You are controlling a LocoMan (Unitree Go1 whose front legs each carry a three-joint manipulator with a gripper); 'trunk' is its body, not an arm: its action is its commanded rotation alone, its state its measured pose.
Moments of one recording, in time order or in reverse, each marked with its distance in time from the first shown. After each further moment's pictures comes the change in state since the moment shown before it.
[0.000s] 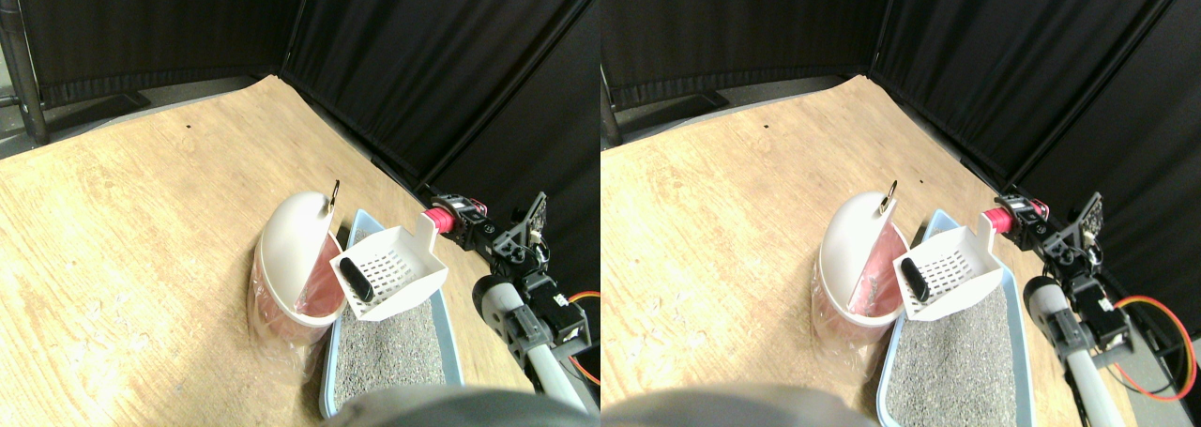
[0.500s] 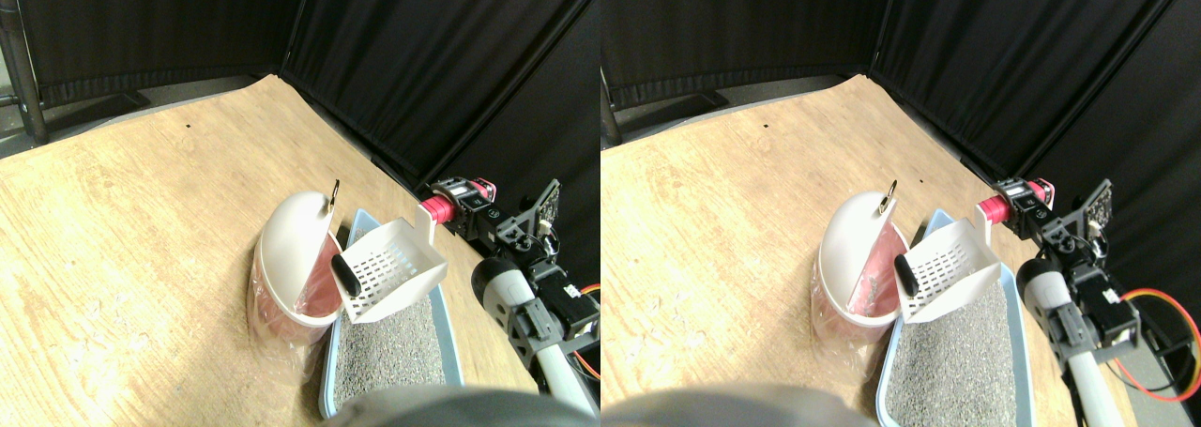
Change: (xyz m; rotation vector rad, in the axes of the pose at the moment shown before) right arm -0.009 0.013 0.023 -0.201 -0.027 -0.074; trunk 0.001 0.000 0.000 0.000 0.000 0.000
